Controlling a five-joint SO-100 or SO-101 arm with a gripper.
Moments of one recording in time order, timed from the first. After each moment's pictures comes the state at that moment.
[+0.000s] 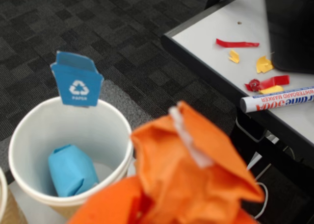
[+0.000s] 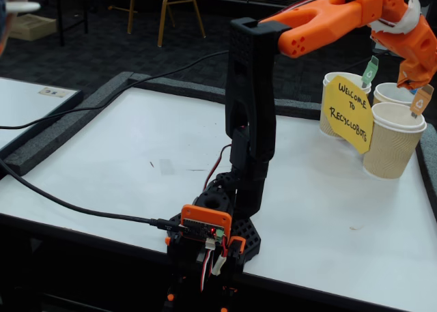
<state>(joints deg) 43.2 96.0 79.9 56.2 -82.6</state>
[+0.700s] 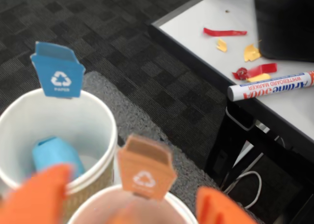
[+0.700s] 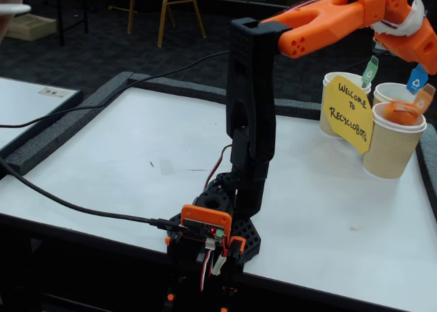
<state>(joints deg) 44.6 96.0 79.9 57.8 -82.7</state>
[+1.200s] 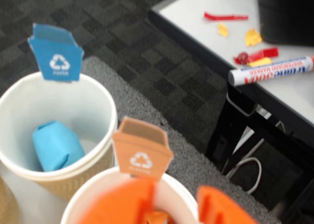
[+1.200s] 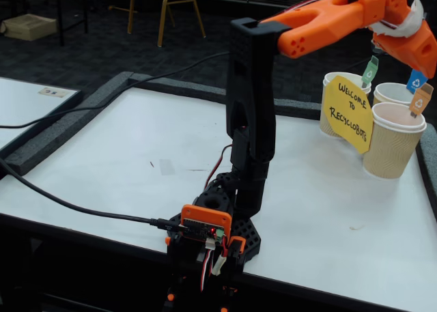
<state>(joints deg) 44.7 98.6 82.4 59.9 -82.7</state>
